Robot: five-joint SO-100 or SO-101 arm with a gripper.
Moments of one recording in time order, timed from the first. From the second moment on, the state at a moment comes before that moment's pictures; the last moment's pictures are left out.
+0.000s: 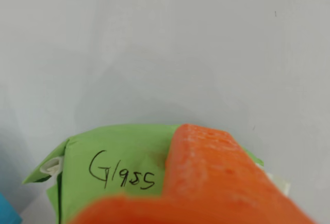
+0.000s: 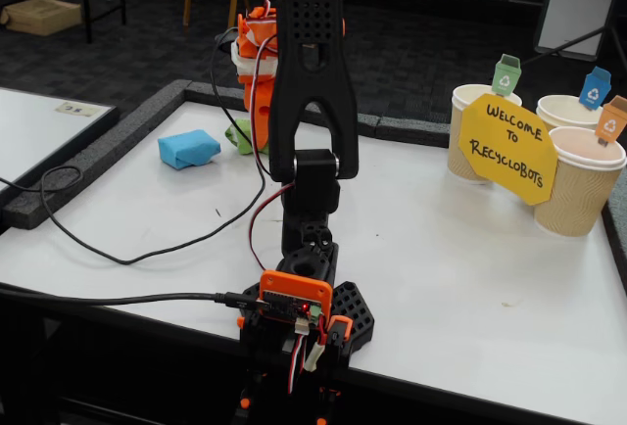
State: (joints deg) arm -29.3 63.2 78.9 61.5 9.8
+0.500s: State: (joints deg) arm -26.2 78.7 81.0 72.8 5.6
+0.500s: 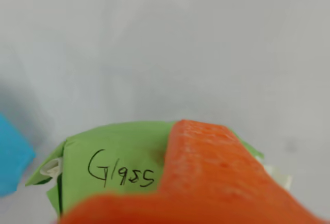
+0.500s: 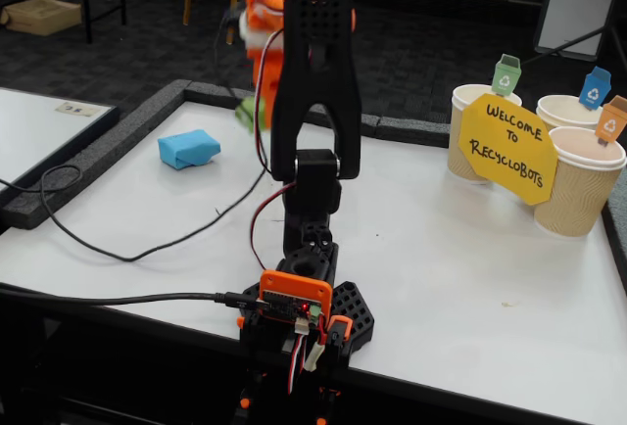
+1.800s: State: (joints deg) arm 17.1 188.3 135.1 78.7 -9.7
